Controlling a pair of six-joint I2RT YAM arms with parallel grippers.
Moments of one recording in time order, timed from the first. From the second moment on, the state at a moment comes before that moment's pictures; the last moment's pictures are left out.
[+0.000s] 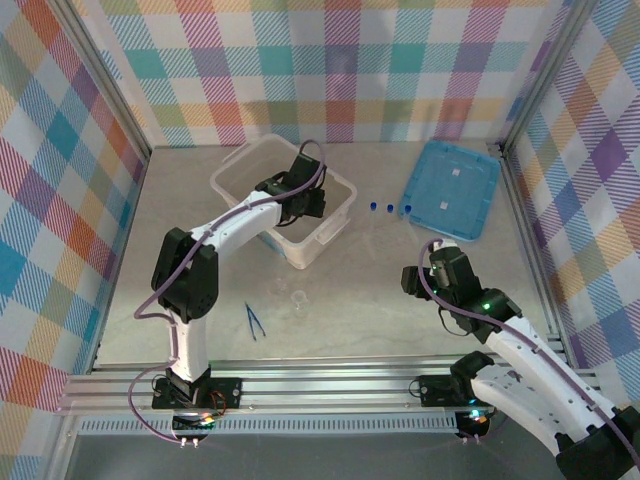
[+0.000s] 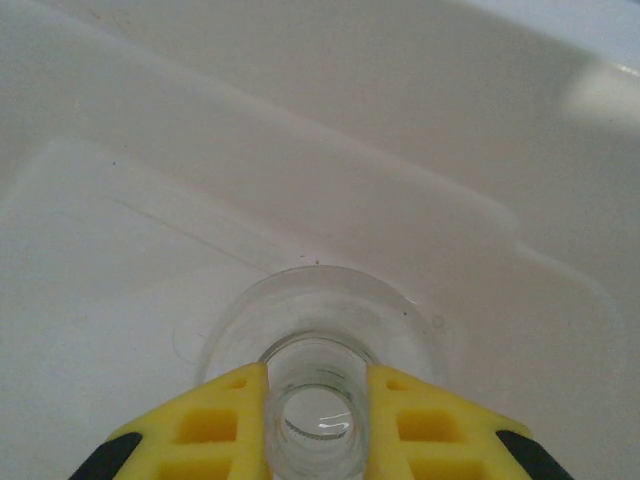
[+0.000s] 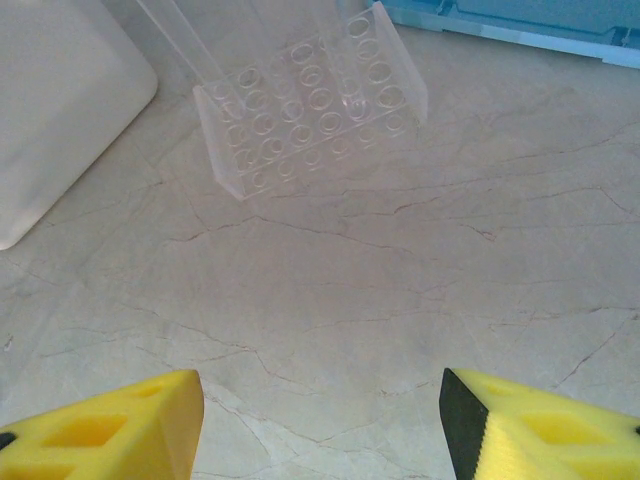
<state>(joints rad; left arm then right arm) -0.57 1.95 1.62 -0.55 -0.18 -0.24 0.53 0.74 0.62 -0.66 0.18 0.49</state>
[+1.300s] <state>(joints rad) -0.57 1.97 1.51 -0.47 -0.14 -0.27 0.53 0.73 0.62 -0.67 0.18 0.50</state>
